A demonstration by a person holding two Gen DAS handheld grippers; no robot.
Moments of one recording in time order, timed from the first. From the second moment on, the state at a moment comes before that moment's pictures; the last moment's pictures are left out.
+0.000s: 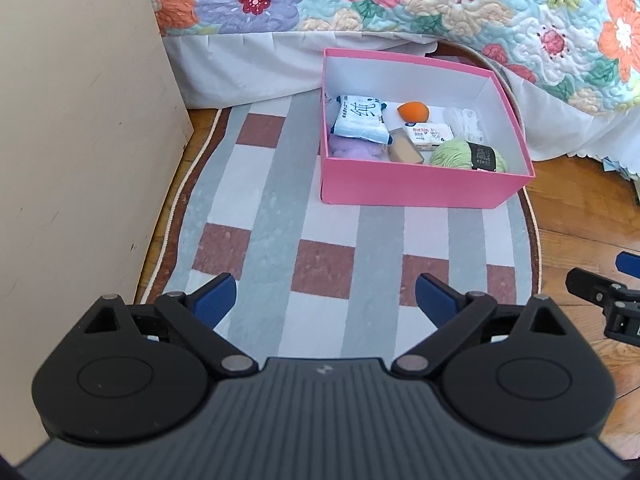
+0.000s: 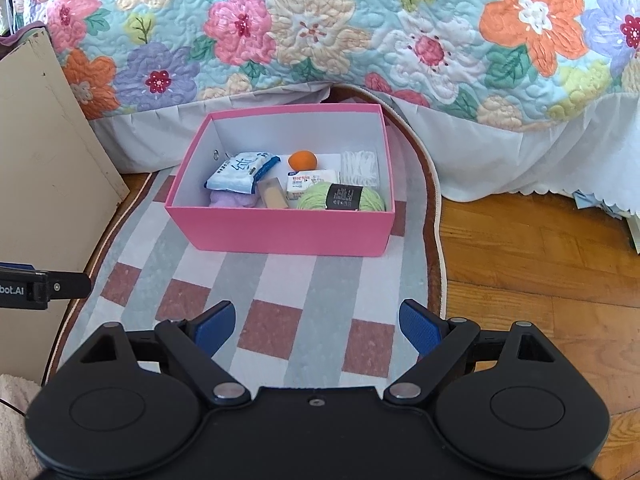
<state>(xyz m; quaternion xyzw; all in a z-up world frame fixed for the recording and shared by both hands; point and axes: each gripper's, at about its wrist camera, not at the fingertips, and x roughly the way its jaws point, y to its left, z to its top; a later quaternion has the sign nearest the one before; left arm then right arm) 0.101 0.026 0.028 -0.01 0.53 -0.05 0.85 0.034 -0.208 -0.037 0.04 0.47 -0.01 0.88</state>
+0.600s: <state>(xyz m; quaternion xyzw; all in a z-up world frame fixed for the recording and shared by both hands) 0.098 0.027 0.020 0.00 0.54 -0.05 0.84 0.032 -0.200 -0.037 0.02 0.48 -0.02 0.88</state>
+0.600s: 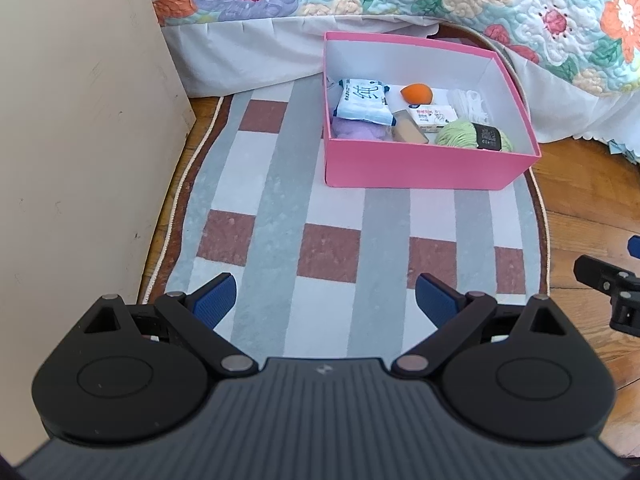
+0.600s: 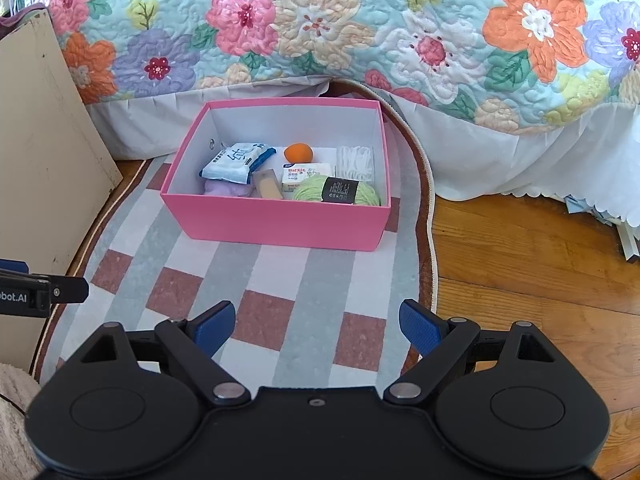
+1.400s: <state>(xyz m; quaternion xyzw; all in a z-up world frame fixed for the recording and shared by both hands) 0.099 0.031 0.018 0.00 0.55 -0.05 0.83 0.030 -0.204 -0.037 0.01 0.48 -0.02 0.88</state>
